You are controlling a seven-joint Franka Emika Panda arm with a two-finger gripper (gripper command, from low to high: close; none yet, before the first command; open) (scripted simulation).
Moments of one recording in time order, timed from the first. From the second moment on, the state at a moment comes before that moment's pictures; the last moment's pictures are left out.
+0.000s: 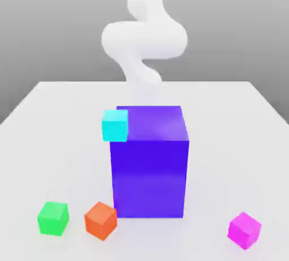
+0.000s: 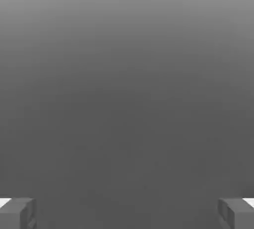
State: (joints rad) arm 0.01 -0.71 0.02 -2.31 -0.01 2.33 0.79
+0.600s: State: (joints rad) arm 0.13 -0.05 0.18 -2.40 -0.11 2.58 0.73
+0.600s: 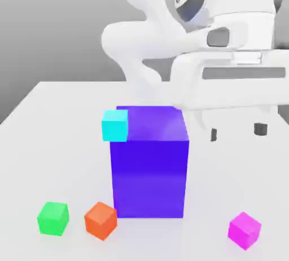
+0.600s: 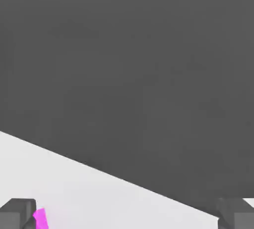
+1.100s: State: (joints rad) arm 0.27 0.45 0.16 -2.40 -0.23 2.84 0.75
